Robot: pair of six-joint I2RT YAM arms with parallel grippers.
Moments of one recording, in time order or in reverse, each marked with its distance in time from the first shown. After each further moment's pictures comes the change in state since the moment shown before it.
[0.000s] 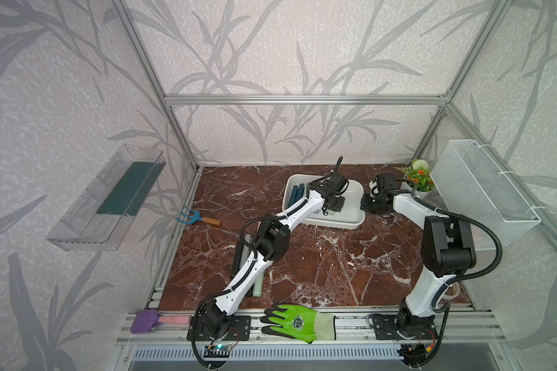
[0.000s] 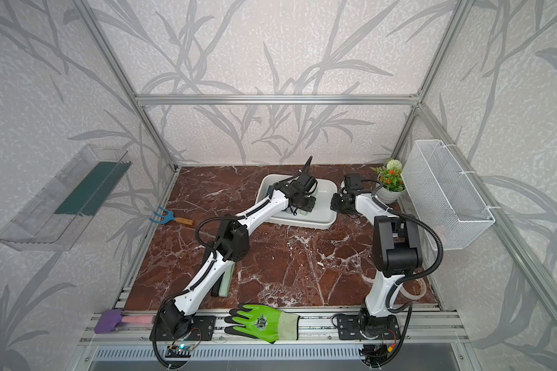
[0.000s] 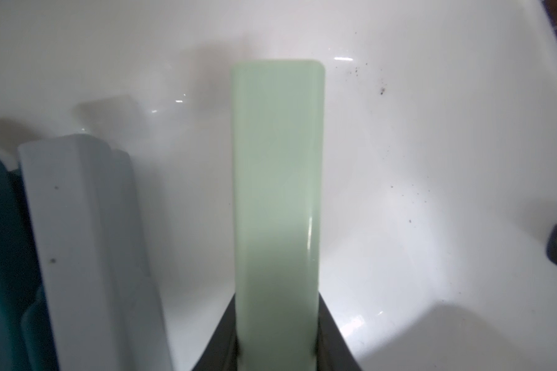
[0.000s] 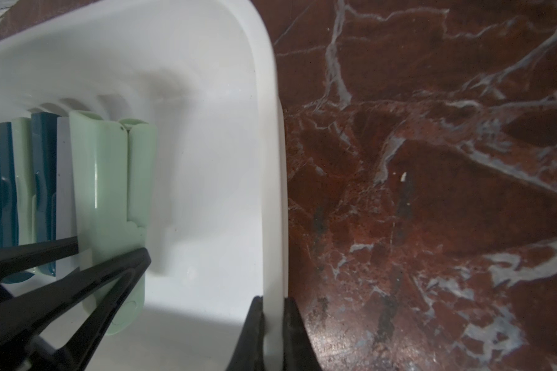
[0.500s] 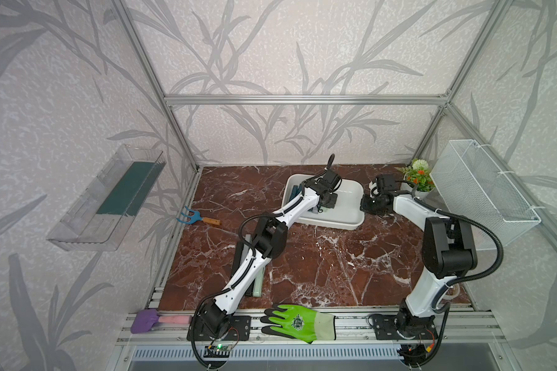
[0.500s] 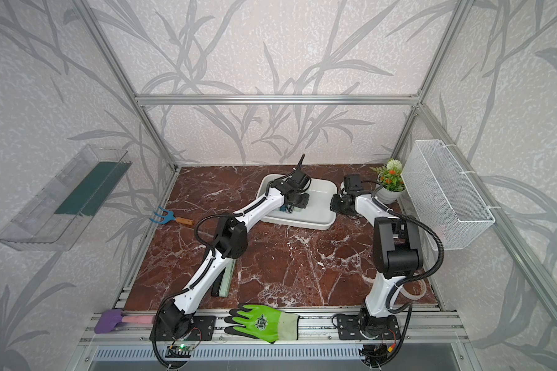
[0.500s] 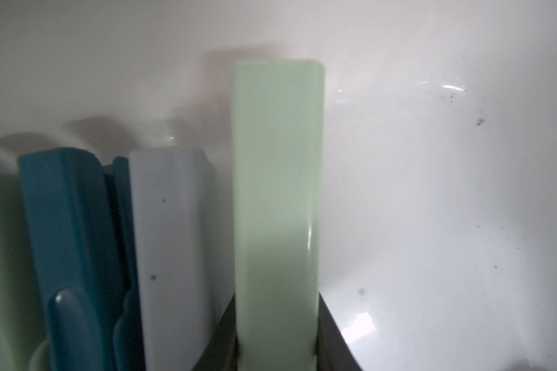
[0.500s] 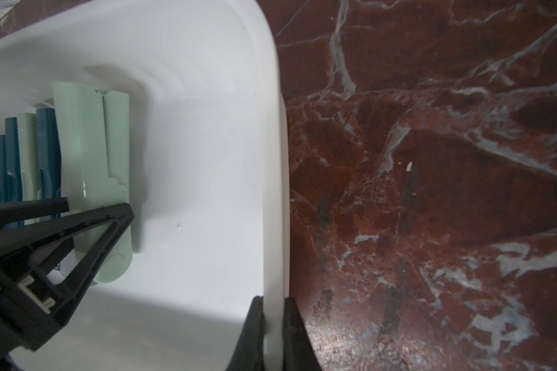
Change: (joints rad) left arm 0.054 0.020 0.000 0.003 -0.050 -0.025; right arm 0.004 -0.014 -0.017 0.002 -0.005 0.012
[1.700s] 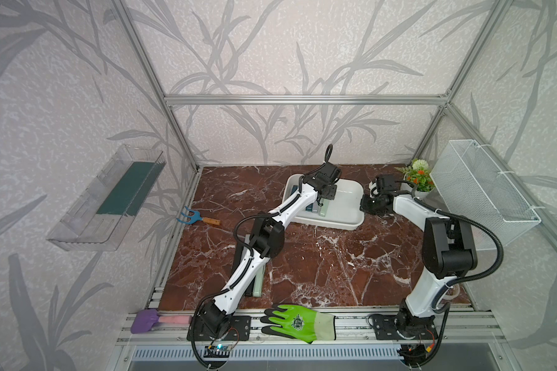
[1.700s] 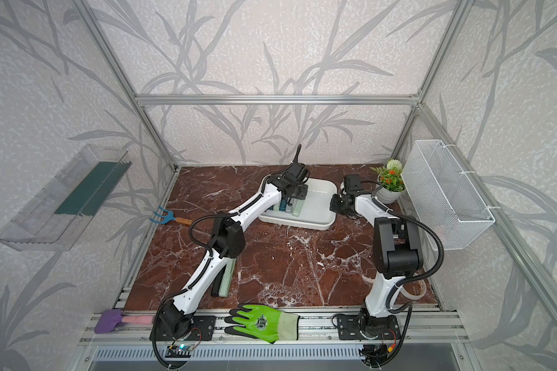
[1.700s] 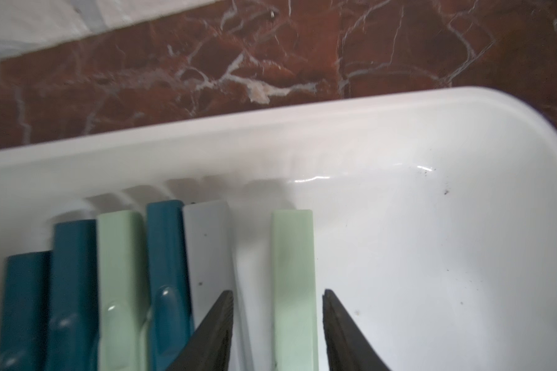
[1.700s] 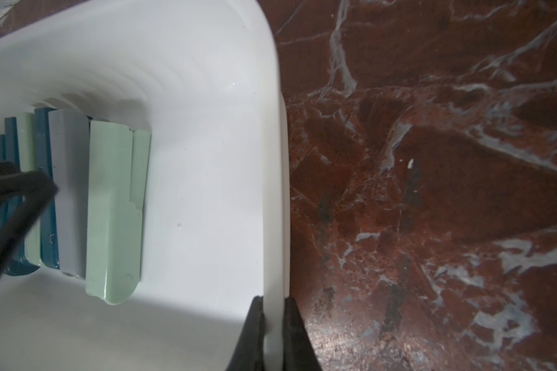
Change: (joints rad) left arm 0.005 -0.083 0.040 0.003 -0.111 -0.010; right arm 0.003 -0.002 0.000 -0.004 0.001 0.006
